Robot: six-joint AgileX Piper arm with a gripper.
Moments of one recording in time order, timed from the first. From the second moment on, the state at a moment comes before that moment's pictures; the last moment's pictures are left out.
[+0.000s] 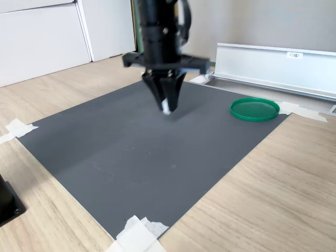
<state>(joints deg) -10.4 95.4 -64.0 0.0 49.0 -26.8</state>
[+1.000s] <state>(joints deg) -18.2 120.1 -93.8 0.8 51.9 -28.4</state>
